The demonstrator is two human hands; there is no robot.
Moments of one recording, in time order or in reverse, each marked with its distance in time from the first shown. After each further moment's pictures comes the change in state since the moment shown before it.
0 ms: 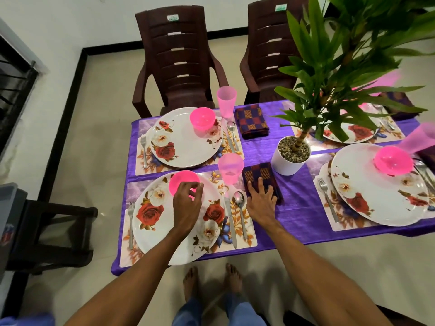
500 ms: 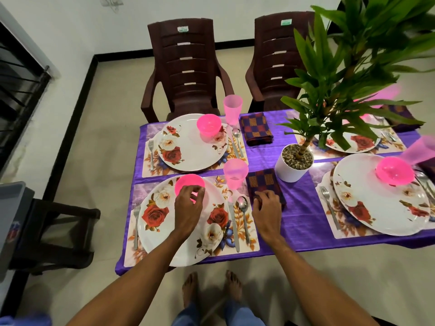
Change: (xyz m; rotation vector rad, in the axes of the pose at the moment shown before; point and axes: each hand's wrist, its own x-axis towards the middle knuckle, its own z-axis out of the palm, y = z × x) left_hand 0.000 -0.006 -0.010 -0.014 0.007 -0.003; right_hand -0.030 -0.003 -0.006 0.387 0.485 -0.038
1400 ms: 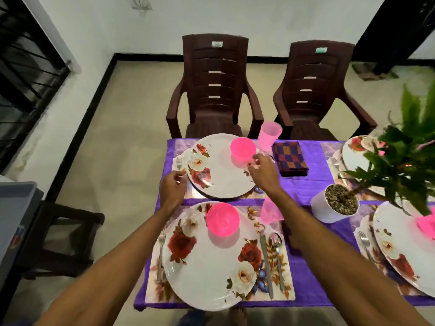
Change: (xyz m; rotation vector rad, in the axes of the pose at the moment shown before) left_hand 0.180 -0.066 -0.103 0.004 0.133 -0.203; right_hand 0.169 -0.202 0.031 0.140 -0.221 -0.106
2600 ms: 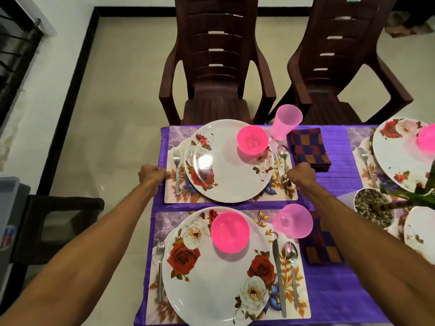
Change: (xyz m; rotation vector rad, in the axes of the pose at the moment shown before) left_hand 0.126 -0.049 0.016 -0.035 -0.081 -0.605; right_hand 0.089 0.131 0.020 -0.146 -0.035 0.597
